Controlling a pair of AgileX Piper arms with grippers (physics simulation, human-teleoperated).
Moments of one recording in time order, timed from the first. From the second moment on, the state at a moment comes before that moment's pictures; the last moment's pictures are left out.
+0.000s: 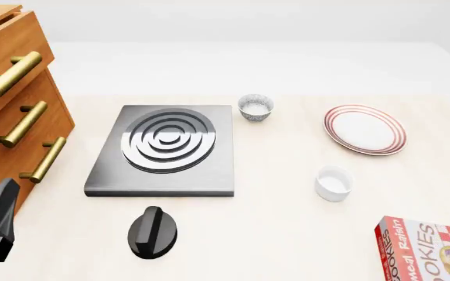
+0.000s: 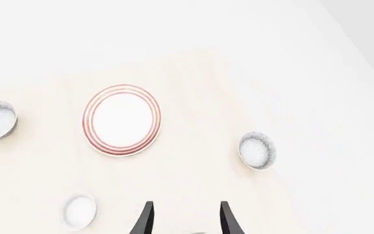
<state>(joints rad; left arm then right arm) 0.00 0.01 0.00 0.00 0.00 -0.43 1.04 -1.23 0.90 -0.15</state>
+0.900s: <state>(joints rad) 0.00 0.01 0.00 0.00 0.00 -0.63 1.31 -1.37 0.91 -0.22</state>
